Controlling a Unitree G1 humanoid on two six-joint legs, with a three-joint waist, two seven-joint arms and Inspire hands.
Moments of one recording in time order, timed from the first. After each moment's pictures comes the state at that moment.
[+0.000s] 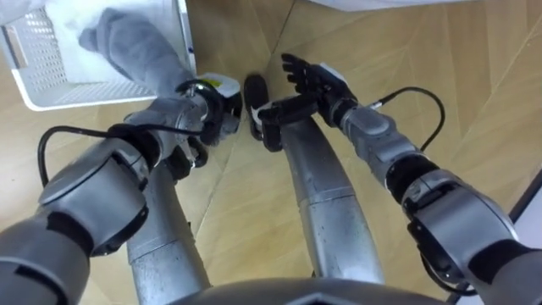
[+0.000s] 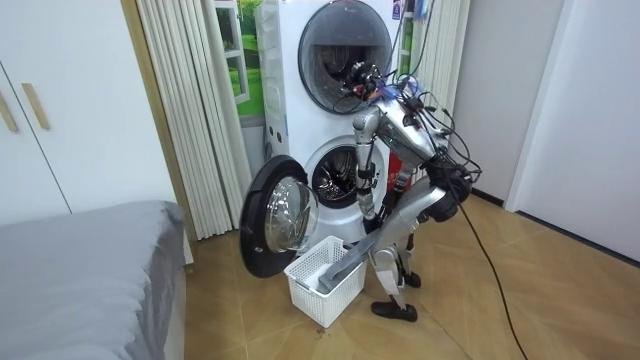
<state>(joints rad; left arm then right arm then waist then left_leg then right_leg) -0.73 0.26 -0.89 1.23 0.66 -0.17 -0.13 -0.59 -0.13 0.51 1.18 0.35 -0.20 0.16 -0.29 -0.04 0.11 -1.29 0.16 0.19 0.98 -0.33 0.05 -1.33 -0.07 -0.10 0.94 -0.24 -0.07</state>
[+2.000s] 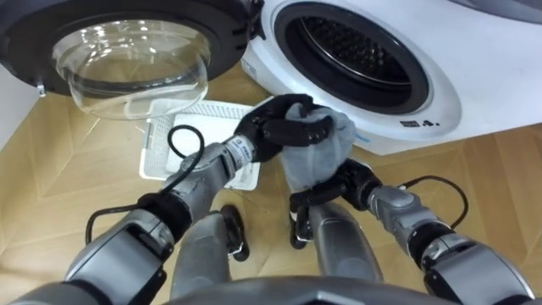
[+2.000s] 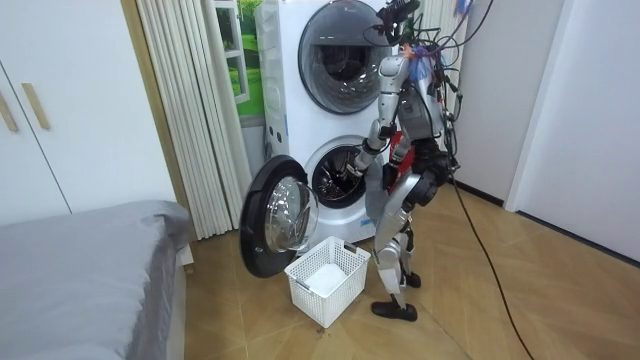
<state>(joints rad) -0.38 0.12 -0.64 0.87 -0.89 -0.11 -0.49 -0.30 -0.20 0.41 1.20 0.27 -0.11 0.27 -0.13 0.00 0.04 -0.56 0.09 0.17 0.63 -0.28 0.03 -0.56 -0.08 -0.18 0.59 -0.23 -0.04</state>
